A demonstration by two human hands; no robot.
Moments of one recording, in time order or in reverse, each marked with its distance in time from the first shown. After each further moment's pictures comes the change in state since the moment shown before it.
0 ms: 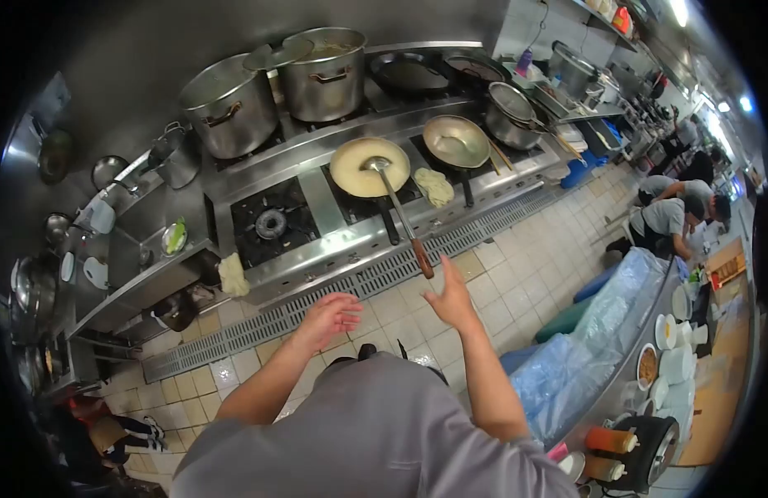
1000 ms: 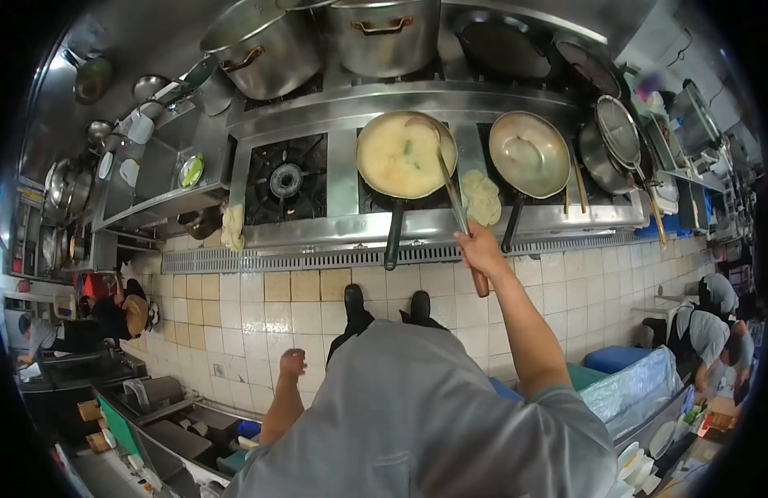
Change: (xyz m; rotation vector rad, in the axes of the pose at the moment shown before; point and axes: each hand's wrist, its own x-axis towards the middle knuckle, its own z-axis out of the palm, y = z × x) left_hand 0.038 -0.288 -0.069 -0.016 1.107 -0.336; right_hand 0.293 0.163 0.021 0.416 -0.544 0.182
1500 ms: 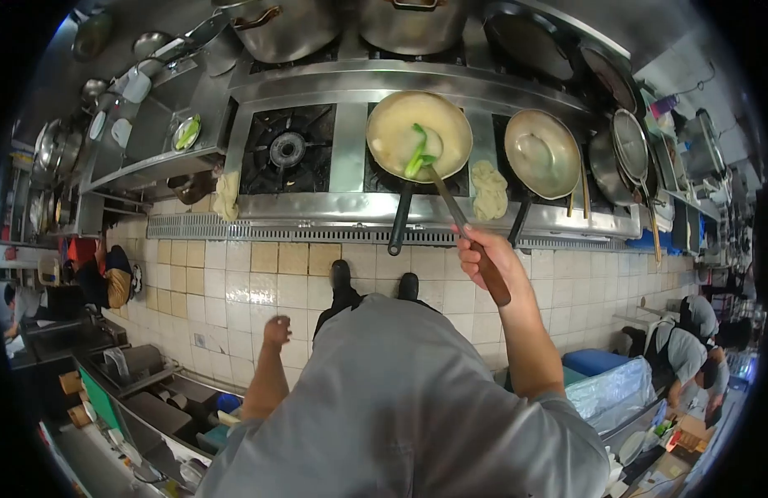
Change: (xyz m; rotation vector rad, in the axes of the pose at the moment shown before) left_hand 0.012 0.026 -0.004 -0.024 -0.041 -0.016; right_hand -0.045 -0.088 -0.011 1.073 -0.365 0.629
